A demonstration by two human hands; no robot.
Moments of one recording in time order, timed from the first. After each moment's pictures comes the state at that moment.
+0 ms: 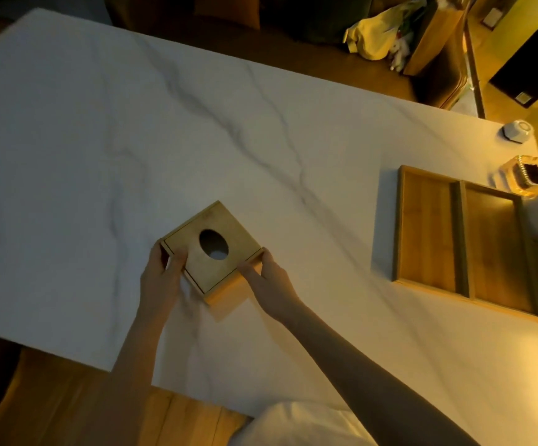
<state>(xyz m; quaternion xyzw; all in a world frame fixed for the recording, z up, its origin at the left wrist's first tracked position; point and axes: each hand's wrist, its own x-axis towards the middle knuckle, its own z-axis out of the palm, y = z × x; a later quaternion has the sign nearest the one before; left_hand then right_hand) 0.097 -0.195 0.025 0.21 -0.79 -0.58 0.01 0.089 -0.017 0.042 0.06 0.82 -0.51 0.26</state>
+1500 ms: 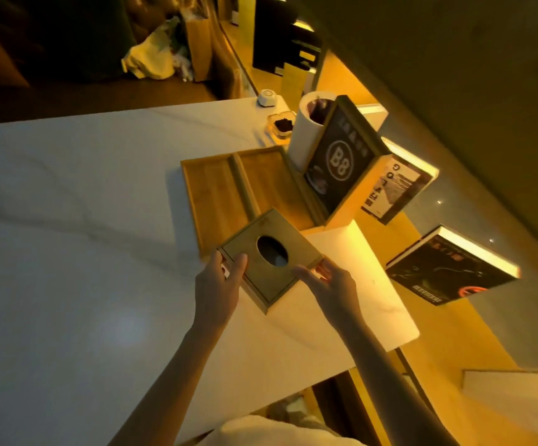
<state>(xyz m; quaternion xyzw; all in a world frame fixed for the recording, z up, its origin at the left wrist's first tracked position) 0.163 0.169 0.066 -0.13 -0.85 -0.51 -0.07 0.261 0.305 0.086 0.38 0.75 -0.53 -0.11</state>
